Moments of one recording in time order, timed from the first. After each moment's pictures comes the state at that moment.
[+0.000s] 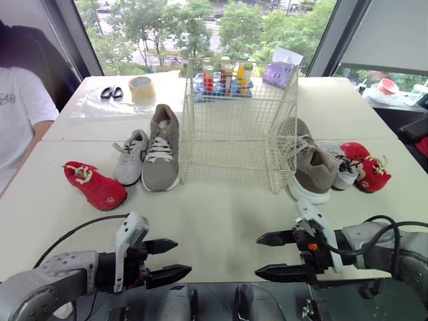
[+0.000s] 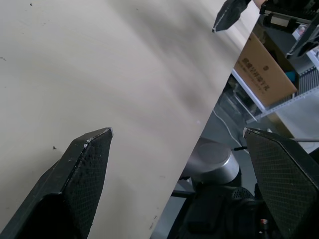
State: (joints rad) left arm 0.26 0.84 0.17 -0.68 -1.02 0.87 -0.72; right arm -0.04 -0.96 -0.05 -0.63 0.99 1.02 0.86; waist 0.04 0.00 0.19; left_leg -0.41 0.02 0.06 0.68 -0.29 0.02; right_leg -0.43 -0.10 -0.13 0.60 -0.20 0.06
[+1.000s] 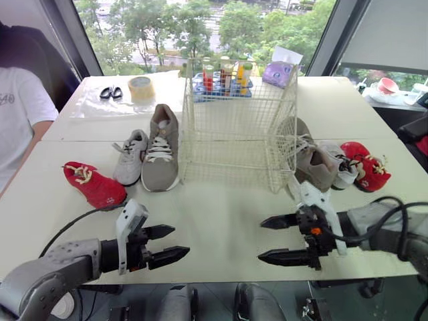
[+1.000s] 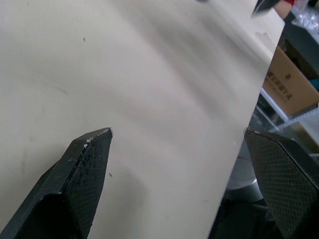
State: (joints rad) left arm 0.11 0.81 0.14 -0.57 -0.94 0.85 -0.73; right arm -0.31 -1.05 -0.12 -0.61 1.10 1.11 0.89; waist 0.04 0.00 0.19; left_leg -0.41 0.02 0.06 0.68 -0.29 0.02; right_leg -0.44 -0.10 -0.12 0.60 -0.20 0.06
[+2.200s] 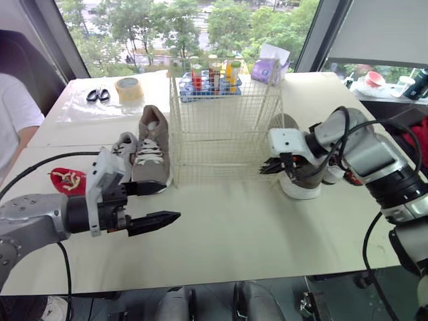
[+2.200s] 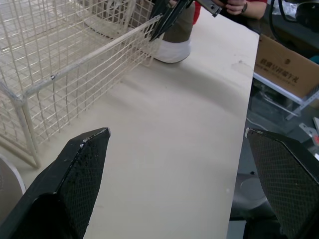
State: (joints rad) left arm -0.09 0.99 0.41 -0.65 -1.22 0.96 -0.71; right arm -1.00 -0.86 0.49 0.19 0.04 0.33 1.38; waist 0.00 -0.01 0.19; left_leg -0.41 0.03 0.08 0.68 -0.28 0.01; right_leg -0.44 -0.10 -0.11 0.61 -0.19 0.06
